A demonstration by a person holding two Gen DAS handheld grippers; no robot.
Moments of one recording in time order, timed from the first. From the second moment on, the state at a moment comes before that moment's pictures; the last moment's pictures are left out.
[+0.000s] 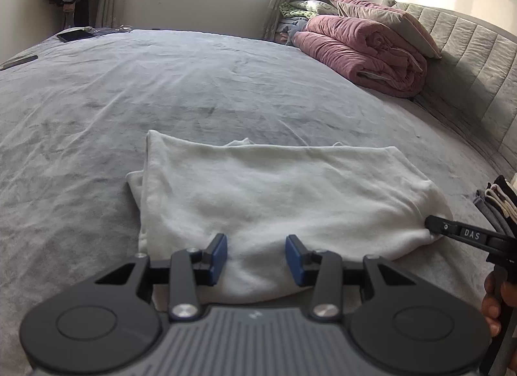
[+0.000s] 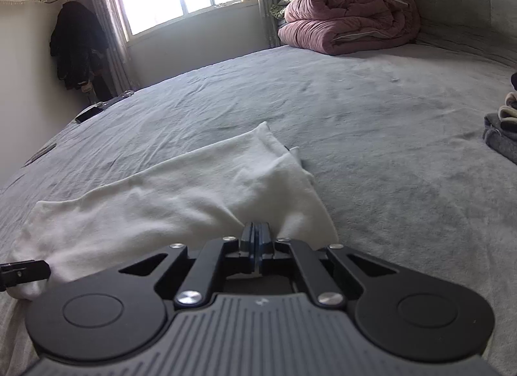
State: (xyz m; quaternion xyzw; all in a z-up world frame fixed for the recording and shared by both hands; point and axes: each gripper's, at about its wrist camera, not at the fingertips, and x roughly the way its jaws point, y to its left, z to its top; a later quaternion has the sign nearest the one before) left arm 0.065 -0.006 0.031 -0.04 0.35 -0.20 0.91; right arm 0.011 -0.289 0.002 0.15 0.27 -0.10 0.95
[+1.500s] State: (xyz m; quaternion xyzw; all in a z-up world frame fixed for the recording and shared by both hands) left arm 0.066 0.009 0.039 -0.06 0.35 -0.18 0.92; right arm 0.046 -0.278 0.006 0.08 0.26 -0.12 0.95
